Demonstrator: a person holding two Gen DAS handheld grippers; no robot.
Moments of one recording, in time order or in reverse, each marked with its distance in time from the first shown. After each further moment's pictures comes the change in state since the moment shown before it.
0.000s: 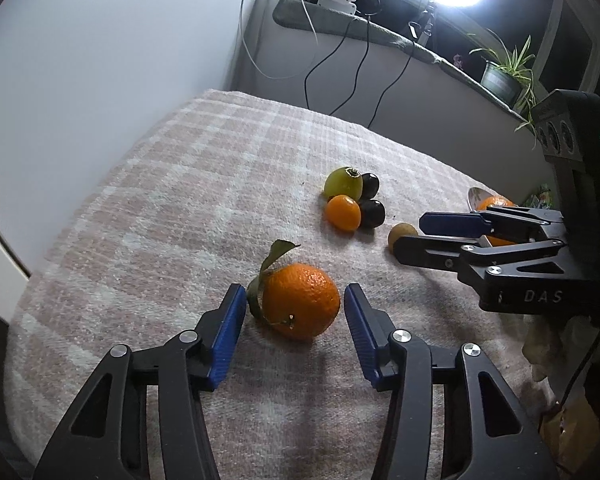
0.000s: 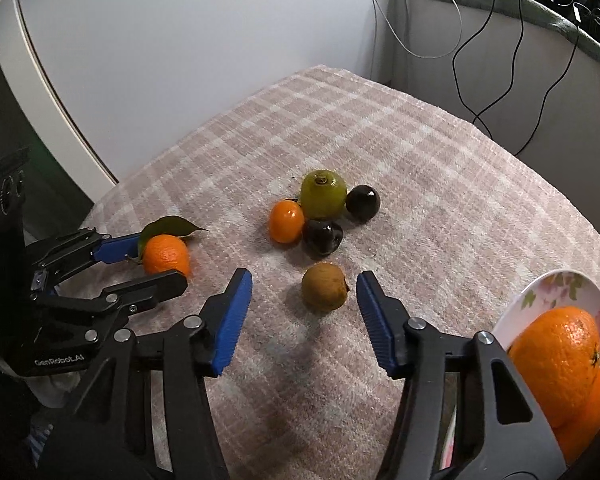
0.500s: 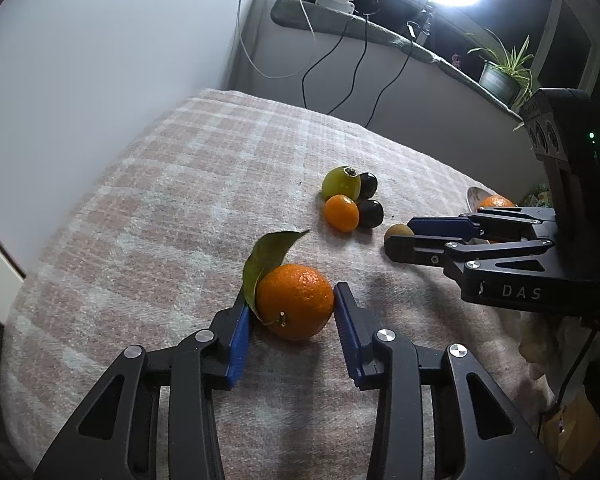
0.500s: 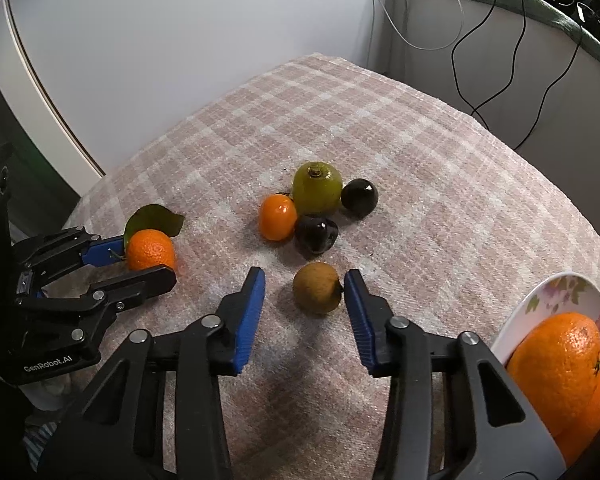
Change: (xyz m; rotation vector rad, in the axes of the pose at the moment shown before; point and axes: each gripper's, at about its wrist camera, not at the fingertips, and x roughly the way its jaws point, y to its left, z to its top) left arm 0.003 -0.001 0.000 0.000 -0.001 -0.008; right arm 0.009 0.000 0.002 -0.007 0.035 -0.029
